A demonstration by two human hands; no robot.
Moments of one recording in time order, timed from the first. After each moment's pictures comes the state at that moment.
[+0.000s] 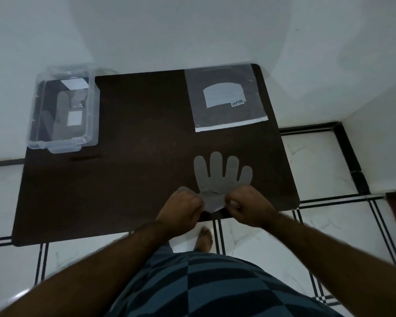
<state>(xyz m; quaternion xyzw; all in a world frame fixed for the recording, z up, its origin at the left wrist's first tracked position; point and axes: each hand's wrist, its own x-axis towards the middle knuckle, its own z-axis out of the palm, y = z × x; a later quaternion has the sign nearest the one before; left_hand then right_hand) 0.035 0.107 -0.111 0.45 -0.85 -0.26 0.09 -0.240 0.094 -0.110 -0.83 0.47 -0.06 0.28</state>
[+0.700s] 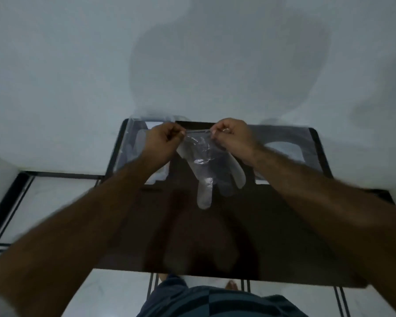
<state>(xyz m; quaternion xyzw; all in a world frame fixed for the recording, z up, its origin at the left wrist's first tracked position) 0.275 -0.094 0.050 0.65 -0.56 -0.30 0.42 0.039 -0.150 0.068 -0.67 0.52 -0.29 0.45</state>
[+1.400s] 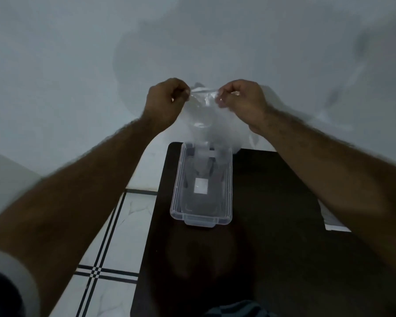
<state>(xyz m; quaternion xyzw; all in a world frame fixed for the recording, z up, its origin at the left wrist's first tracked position) 0.511 -0.257 0.110 0.62 -0.66 -0.12 0.42 0.275 -0.308 0.126 -0.65 0.49 -0.36 0.45</state>
